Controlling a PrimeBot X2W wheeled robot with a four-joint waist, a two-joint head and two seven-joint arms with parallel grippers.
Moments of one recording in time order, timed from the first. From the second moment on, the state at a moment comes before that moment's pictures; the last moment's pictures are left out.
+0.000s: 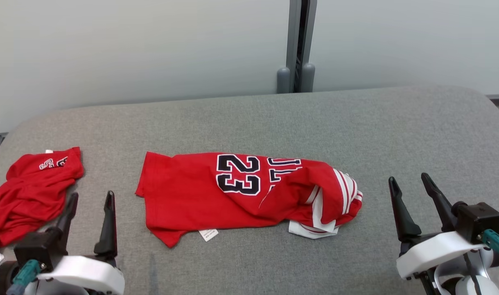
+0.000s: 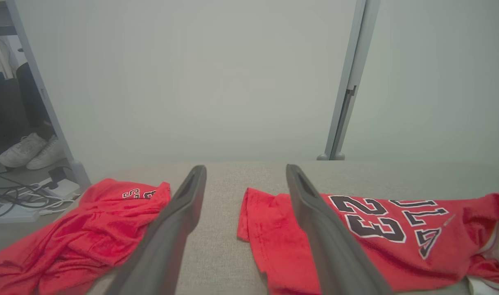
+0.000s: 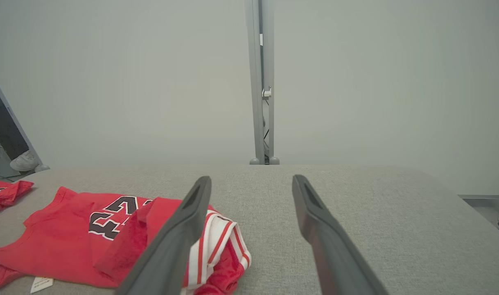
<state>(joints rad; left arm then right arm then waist) -0.01 0.41 -0.27 0.00 -0.54 0.27 -0.15 -0.08 -0.05 0.02 0.08 0.16 0.13 -0.04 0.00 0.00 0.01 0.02</state>
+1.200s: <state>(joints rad) 0.09 0.45 -0.32 -0.18 -0.51 0.35 -0.03 0.01 -0.05 0.07 0.06 0.13 0.13 0.06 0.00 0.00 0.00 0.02</state>
